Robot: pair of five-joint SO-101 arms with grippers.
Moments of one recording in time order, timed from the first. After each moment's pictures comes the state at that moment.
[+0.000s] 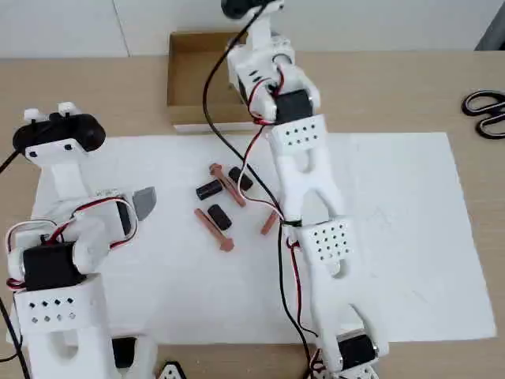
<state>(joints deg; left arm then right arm) -11.5 -49.5 31.1 83.7 10.2 -21.1 59.0 -93.6 64.5 -1.7</state>
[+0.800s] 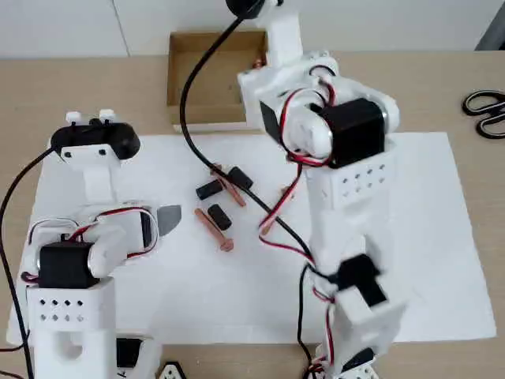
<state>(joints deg) -3.1 -49.5 31.1 88.8 10.1 -25.4 13.1 -67.6 99.3 -2.0</state>
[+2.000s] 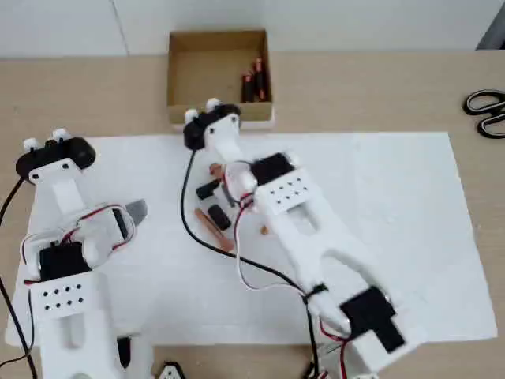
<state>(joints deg) -17.6 -49.5 51.3 67.6 12.4 -33.7 2.2 9.8 64.2 5.3</state>
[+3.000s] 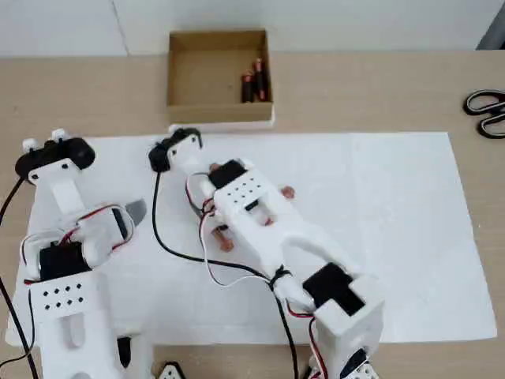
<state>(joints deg) -17.7 -49.5 51.3 67.6 12.5 -40.9 16.7 2.2 64.0 4.8</state>
